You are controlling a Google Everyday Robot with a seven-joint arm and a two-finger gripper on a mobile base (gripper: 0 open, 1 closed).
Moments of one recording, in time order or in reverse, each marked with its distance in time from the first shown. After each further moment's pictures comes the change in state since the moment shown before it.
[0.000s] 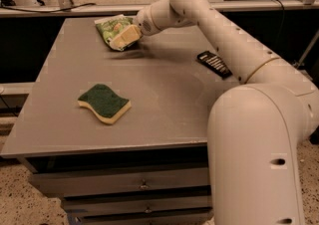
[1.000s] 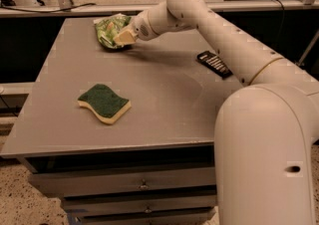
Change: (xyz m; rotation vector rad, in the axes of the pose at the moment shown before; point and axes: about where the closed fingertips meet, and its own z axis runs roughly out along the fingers) arm 0.006 0.024 0.003 -0.034 0.016 0.002
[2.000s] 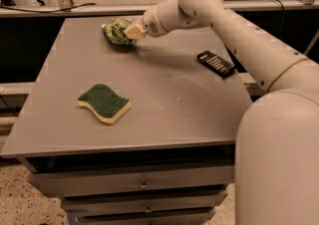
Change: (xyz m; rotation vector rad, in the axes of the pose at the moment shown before) arm -0.004 -0.004 -0.038 0.066 -0.017 -0.029
